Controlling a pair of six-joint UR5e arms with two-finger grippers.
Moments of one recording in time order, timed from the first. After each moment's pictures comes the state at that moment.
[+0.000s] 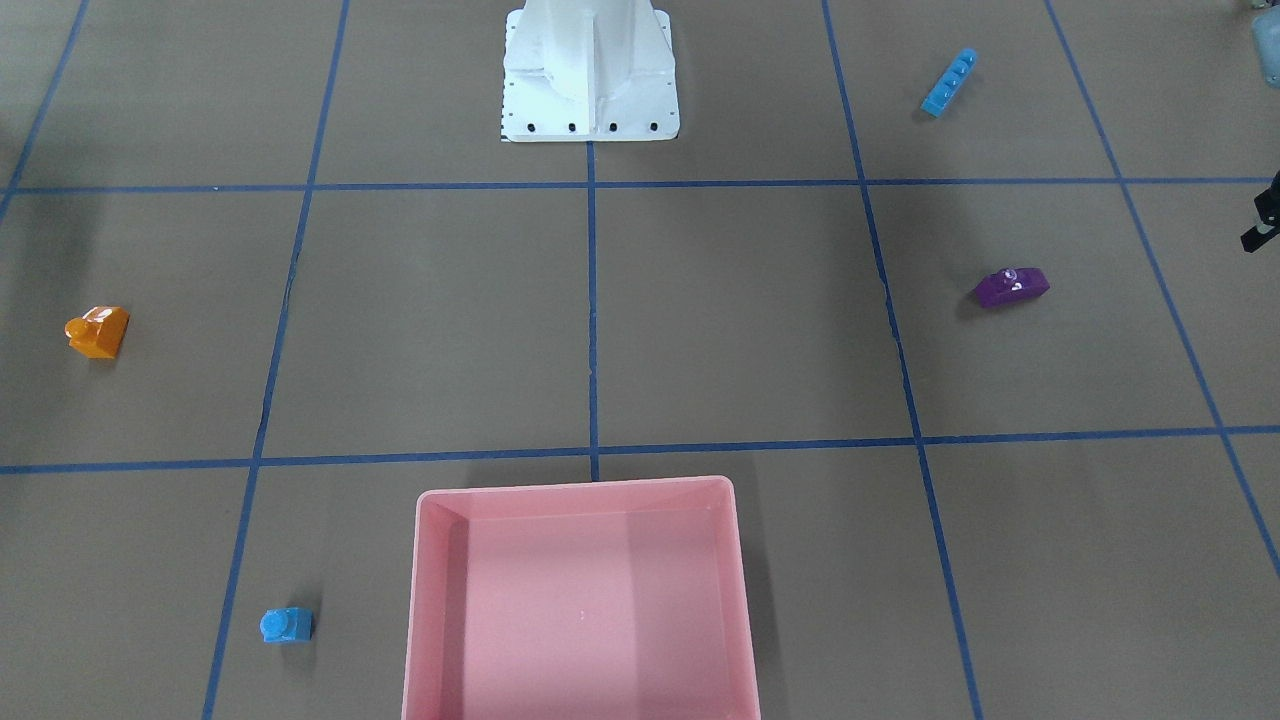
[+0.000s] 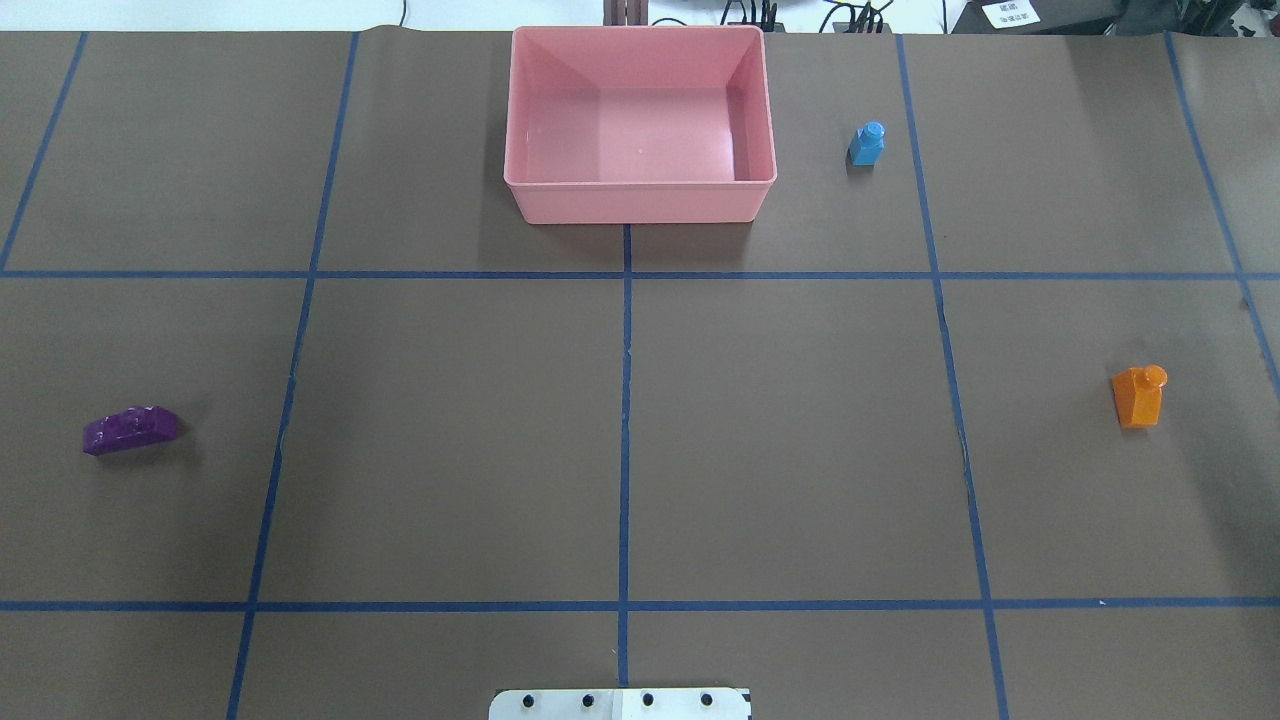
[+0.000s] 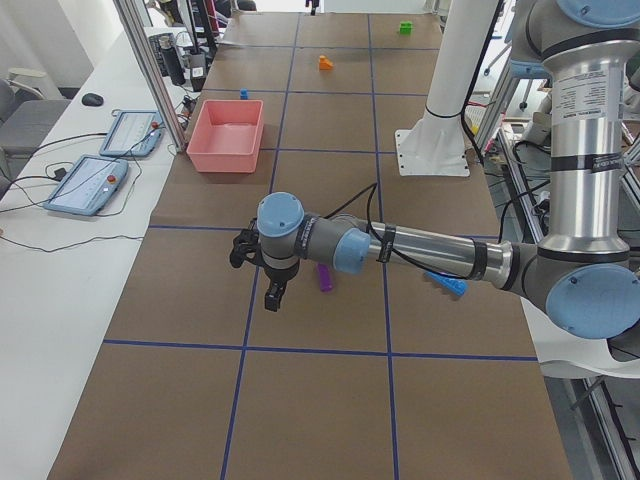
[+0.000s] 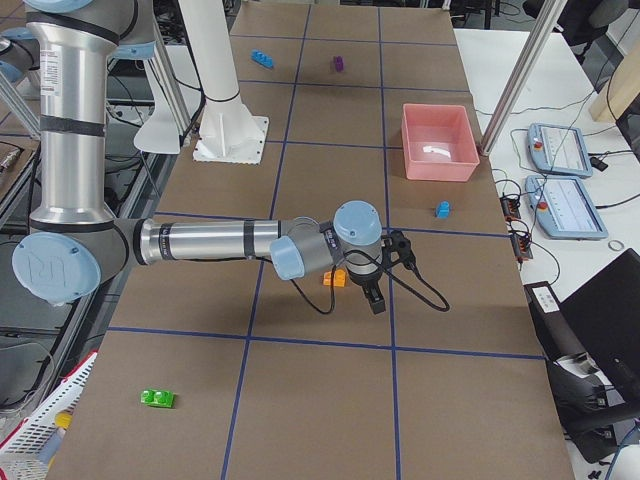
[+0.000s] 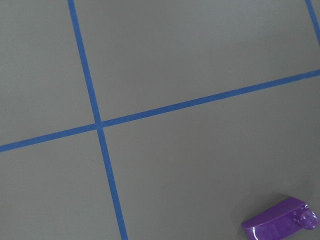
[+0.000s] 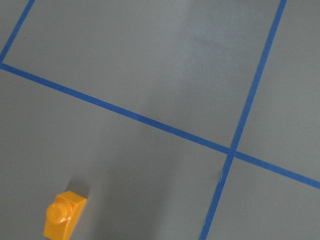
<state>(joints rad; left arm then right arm) -1.45 -1.49 -1.79 -1.72 -2.39 -0.05 1.48 -1.66 1.71 -1.29 2.37 -0.04</state>
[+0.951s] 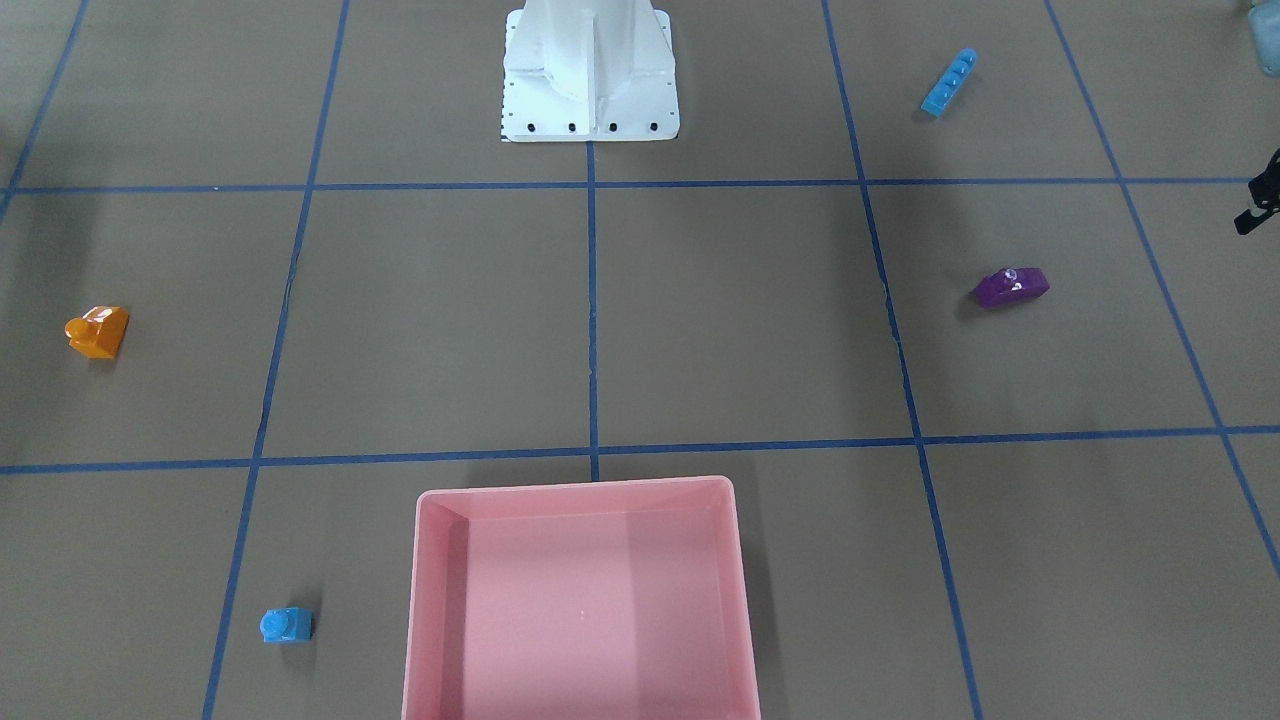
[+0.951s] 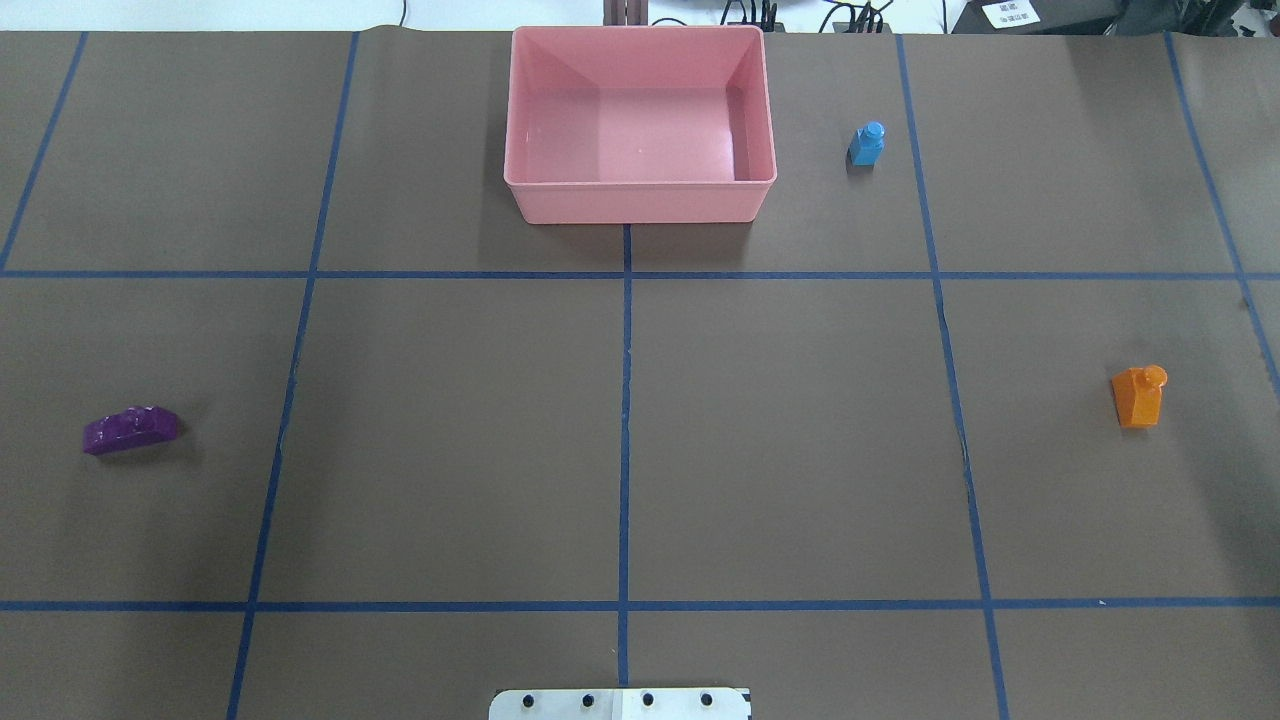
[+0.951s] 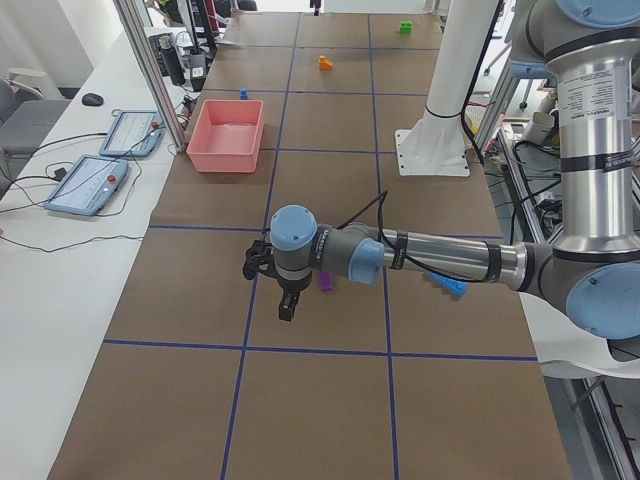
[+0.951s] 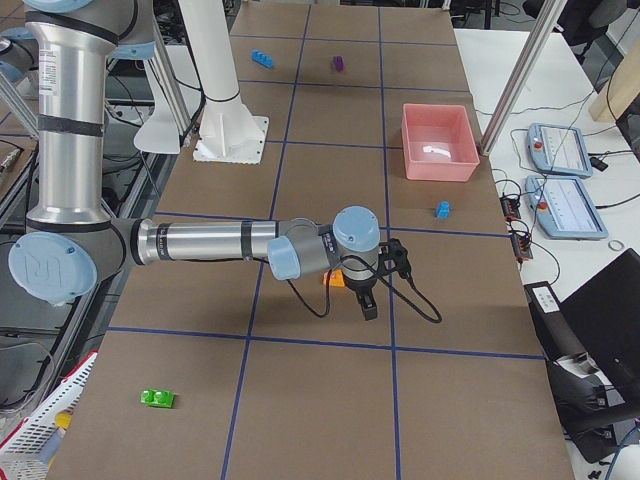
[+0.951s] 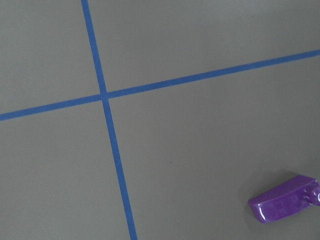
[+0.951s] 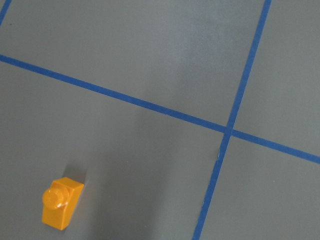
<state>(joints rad) -1.45 -1.42 -1.81 -1.73 -2.41 -0.05 1.48 -1.68 1.72 -1.33 2.37 -0.04</state>
